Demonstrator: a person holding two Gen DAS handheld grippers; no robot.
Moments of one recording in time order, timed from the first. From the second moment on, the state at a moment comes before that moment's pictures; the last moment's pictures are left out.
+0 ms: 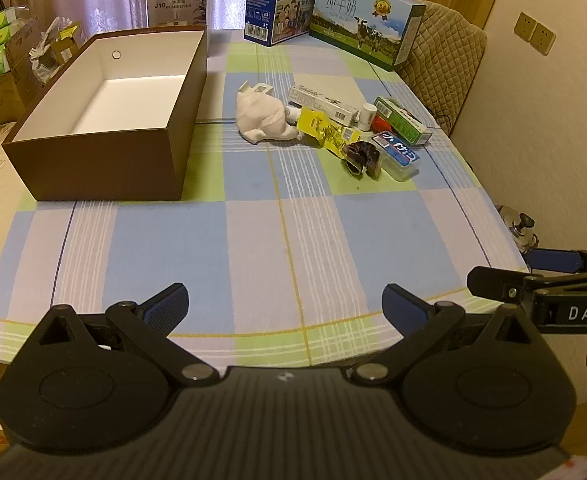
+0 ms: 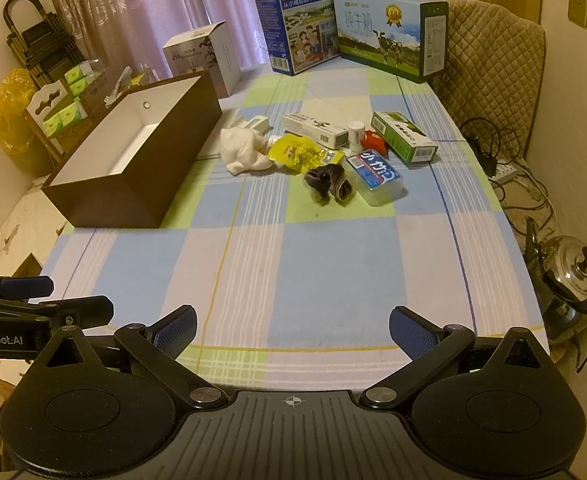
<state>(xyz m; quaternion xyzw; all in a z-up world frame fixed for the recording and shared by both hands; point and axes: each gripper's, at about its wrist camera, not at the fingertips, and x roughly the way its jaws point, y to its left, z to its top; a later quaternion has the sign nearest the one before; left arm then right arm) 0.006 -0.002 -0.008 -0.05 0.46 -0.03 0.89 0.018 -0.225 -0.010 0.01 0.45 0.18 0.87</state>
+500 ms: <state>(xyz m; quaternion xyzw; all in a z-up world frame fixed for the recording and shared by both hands) 0.013 -0.009 -0.004 -0.05 0.46 -0.03 0.89 0.022 -0.226 -0.010 0.01 0.45 0.18 0.87</state>
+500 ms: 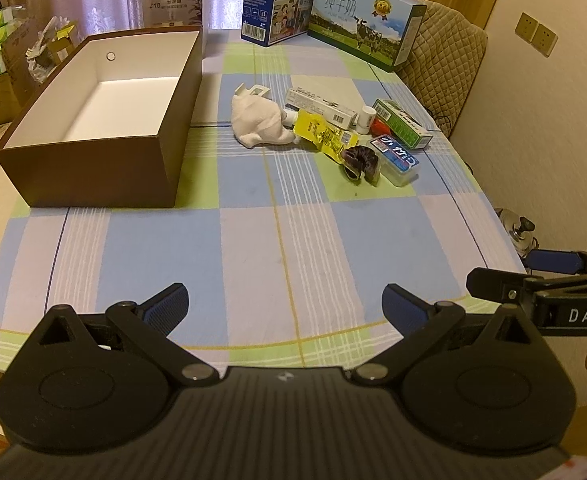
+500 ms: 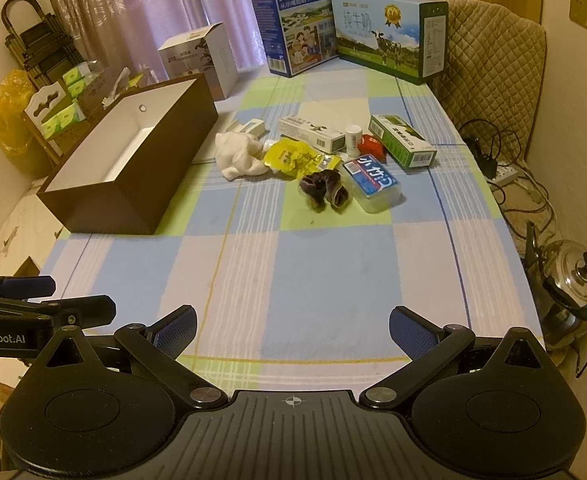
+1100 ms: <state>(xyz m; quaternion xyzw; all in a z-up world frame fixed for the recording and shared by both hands) 0.051 -0.012 -0.012 -0.05 0.47 -0.03 0.88 0.050 -0.230 -0.009 0.01 0.46 0.19 0.87</state>
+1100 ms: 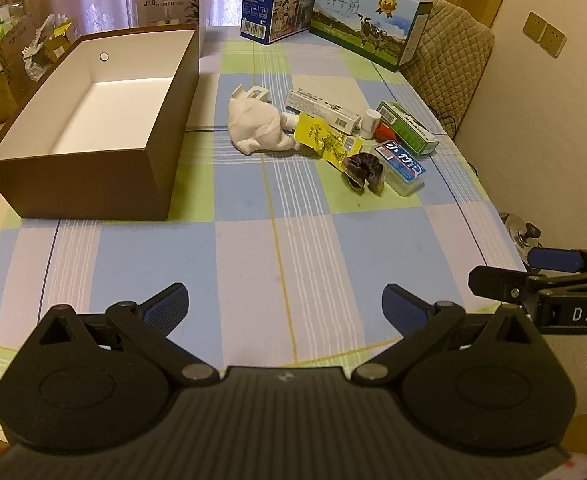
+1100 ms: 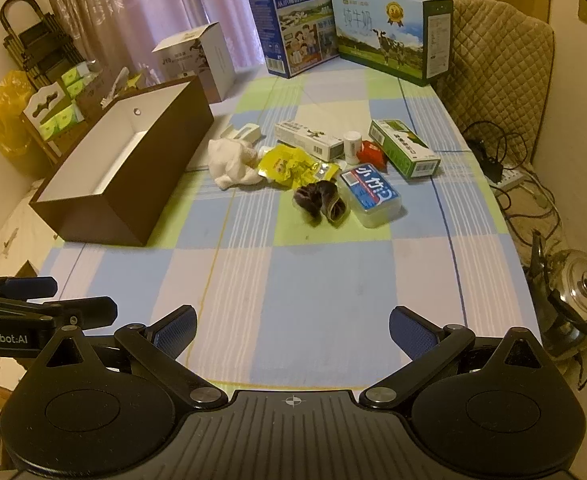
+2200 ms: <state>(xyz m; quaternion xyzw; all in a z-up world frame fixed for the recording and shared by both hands) 0.140 -0.033 -0.043 -0.08 0.50 -0.01 0.86 0.149 -0.272 -0.053 0.02 0.46 0.20 0.86</state>
